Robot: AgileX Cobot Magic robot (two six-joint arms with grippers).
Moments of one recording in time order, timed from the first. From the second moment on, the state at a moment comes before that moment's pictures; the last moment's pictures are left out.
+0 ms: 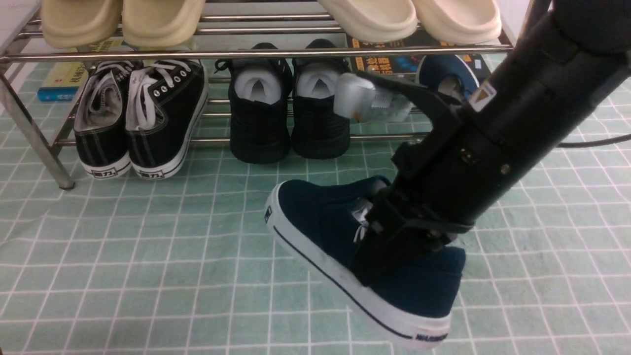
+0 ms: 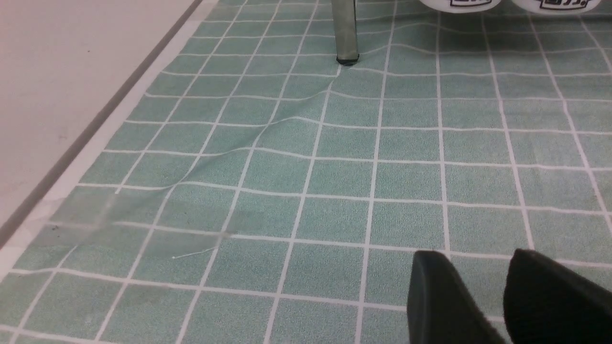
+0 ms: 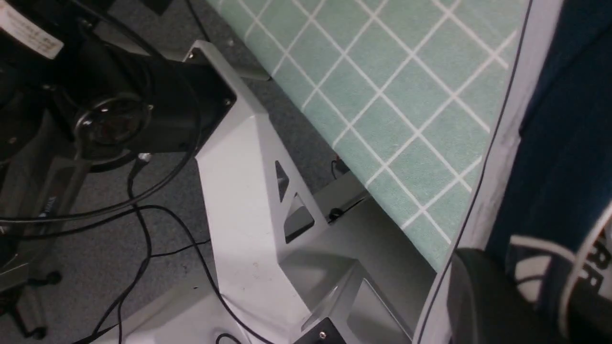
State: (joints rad) right arm 0.63 1.58 -1.44 0.69 1.26 -0.19; left arm -0.01 -0.01 0.02 0.47 0.40 -0.37
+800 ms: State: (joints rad) right arm 0.78 1.87 -1.63 0.20 1.14 0.25; left arm -0.01 -0.01 0.02 0.47 0.40 -0.37
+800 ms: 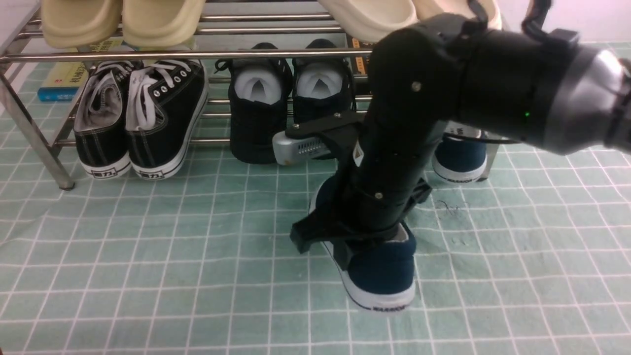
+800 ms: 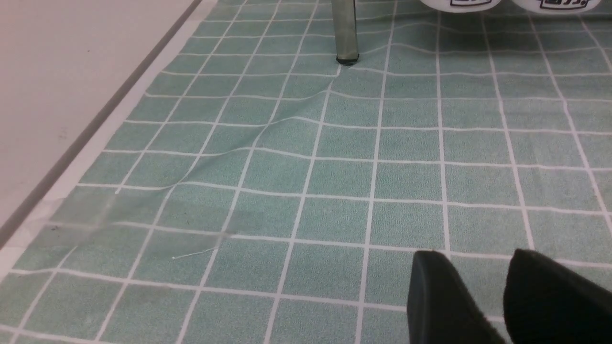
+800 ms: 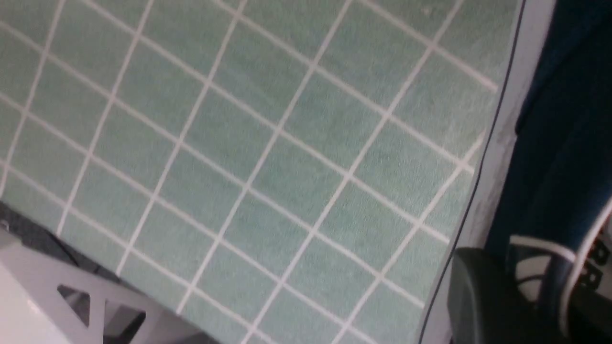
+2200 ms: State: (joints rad) right arm 0.76 2.03 -1.82 0.44 1.21 0.22; left arm -0.01 -0.01 0.02 0.47 0.40 -0.37
